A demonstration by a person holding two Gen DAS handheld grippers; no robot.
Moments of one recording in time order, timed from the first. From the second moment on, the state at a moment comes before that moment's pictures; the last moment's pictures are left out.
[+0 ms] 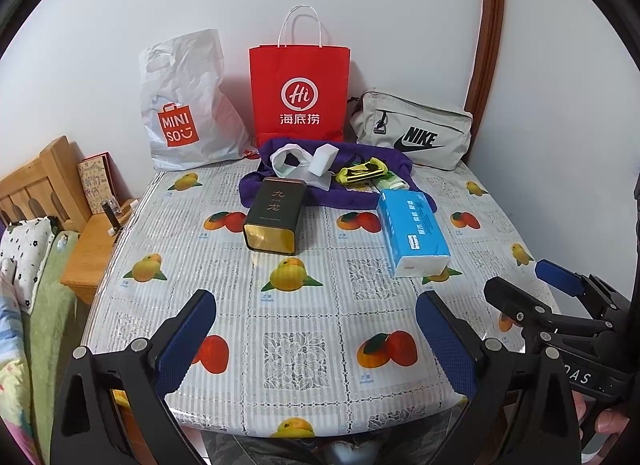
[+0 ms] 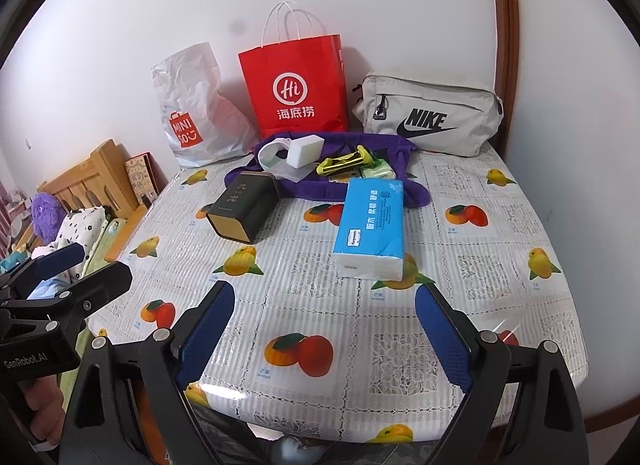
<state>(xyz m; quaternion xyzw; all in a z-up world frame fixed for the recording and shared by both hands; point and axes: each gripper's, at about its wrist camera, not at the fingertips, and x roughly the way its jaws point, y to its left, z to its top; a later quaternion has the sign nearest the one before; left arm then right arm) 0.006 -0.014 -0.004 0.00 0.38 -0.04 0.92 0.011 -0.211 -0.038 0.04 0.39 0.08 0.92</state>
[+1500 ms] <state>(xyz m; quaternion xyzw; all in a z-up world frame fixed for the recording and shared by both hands) 0.002 -0.012 -0.002 -0.01 0.38 -0.04 0.92 0.010 -0.209 -0.036 0.04 0.39 0.08 0.92</state>
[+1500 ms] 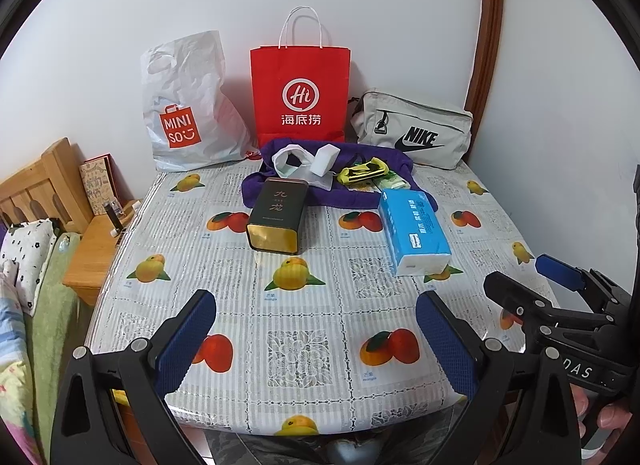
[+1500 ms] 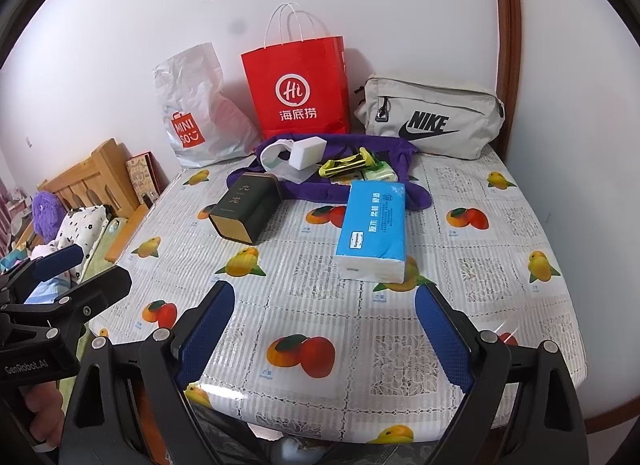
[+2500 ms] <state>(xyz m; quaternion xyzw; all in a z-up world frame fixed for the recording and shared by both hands) 0.002 -0.010 -0.001 -0.01 0.38 -0.04 0.92 0.008 -0.207 -0.035 0.04 0.38 0.08 0.92</state>
